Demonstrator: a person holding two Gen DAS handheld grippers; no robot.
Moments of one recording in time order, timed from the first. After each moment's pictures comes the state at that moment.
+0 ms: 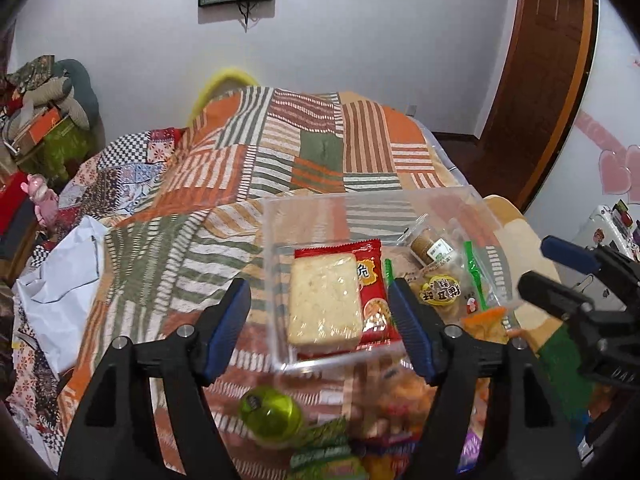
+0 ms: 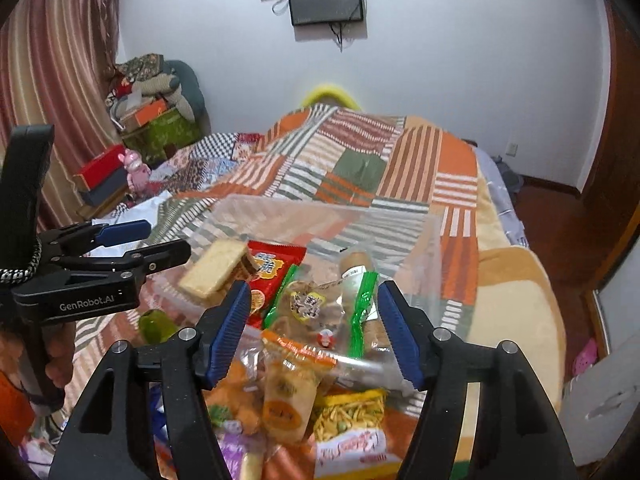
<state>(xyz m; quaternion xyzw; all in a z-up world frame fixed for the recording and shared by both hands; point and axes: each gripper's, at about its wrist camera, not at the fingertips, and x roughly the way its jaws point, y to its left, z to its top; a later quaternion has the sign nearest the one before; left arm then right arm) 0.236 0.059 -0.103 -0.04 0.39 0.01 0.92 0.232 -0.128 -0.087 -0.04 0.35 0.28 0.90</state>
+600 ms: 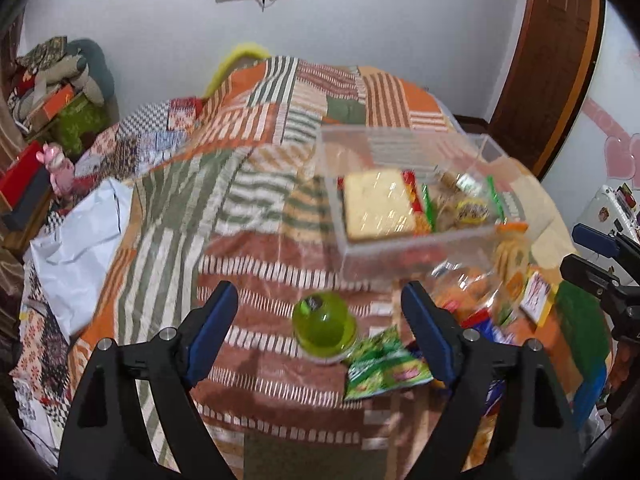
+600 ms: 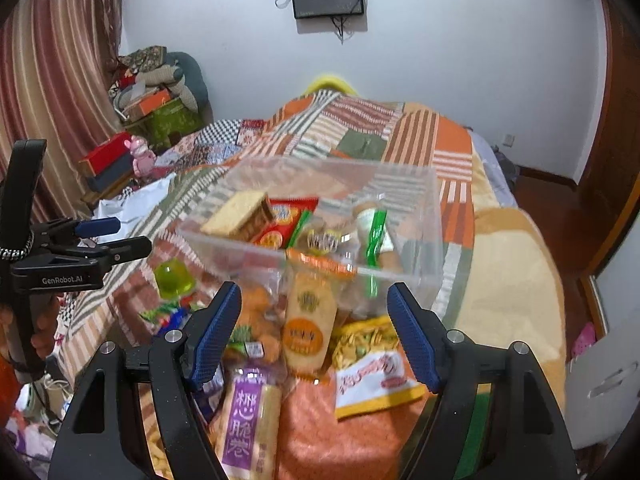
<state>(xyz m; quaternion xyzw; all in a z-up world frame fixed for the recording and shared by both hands) 0.176 0.094 -0.141 -0.05 0.42 0.03 0.90 0.193 -0.134 -0.118 -0.04 0.37 0.27 0.89</state>
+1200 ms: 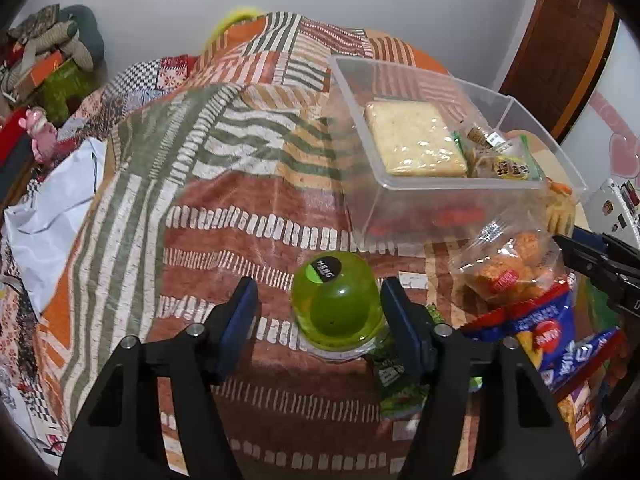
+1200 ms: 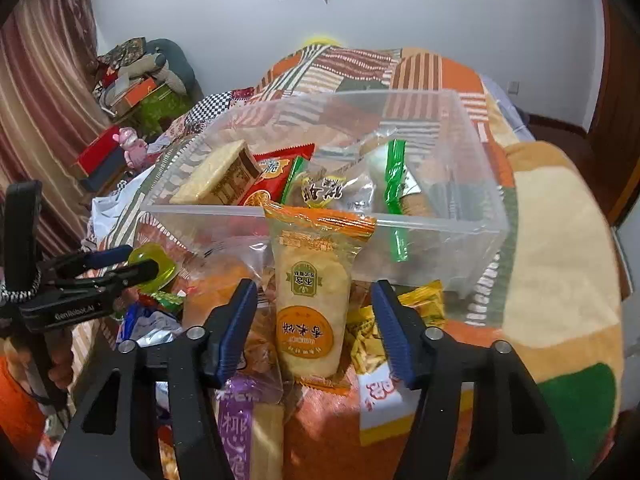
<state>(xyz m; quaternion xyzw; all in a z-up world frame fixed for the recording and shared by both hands) 0.199 0.107 -0.205 -0.08 0.47 0.02 0.88 0.213 -0.127 -0.164 0.00 0.43 0.27 0.86</state>
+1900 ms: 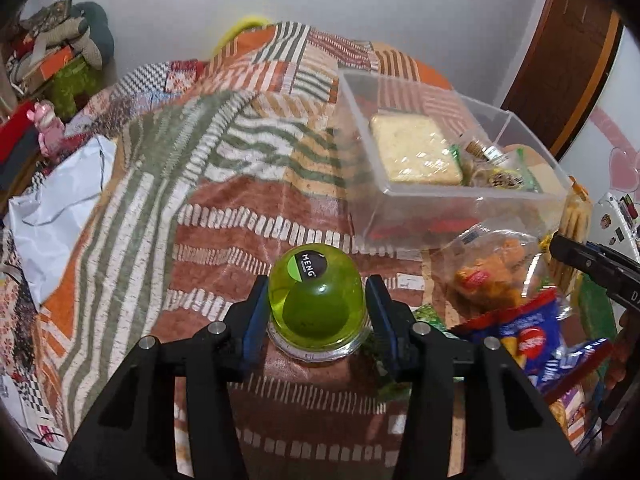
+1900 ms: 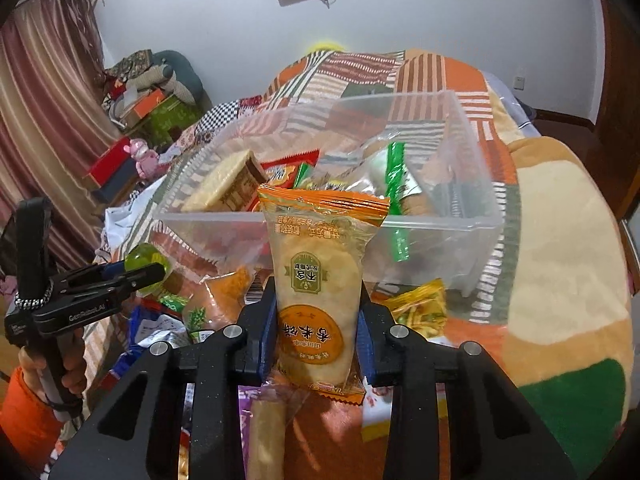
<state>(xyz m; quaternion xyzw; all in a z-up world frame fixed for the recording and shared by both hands) 0.184 0.109 -0.190 -0.09 0.44 0.03 0.89 0.208 -0.142 -0.153 0.03 0.42 0.29 0.86</state>
